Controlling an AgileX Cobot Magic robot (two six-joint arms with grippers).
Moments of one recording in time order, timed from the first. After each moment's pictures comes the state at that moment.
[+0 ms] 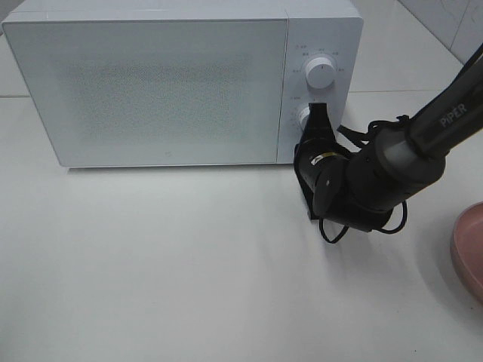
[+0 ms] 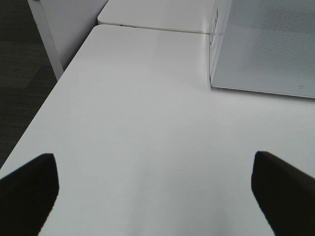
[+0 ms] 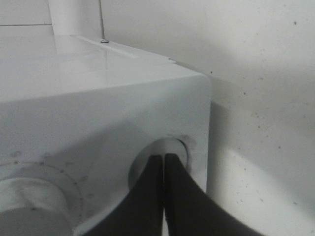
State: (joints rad) left arm 0.06 0.00 -0.51 0.10 1.04 -0.08; right arm 0.60 2.16 -0.90 0.75 -0.88 1.21
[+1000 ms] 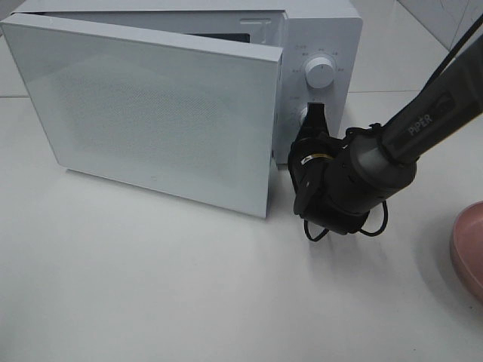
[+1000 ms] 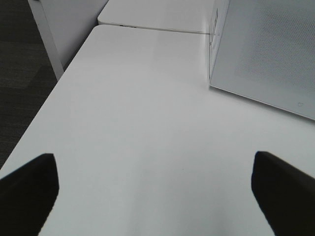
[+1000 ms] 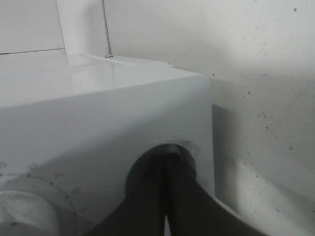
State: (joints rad) left arm 0.06 0.00 -0.51 0.10 1.04 -0.08; right arm 0.62 2.23 -0.98 0.86 -0.95 1.21
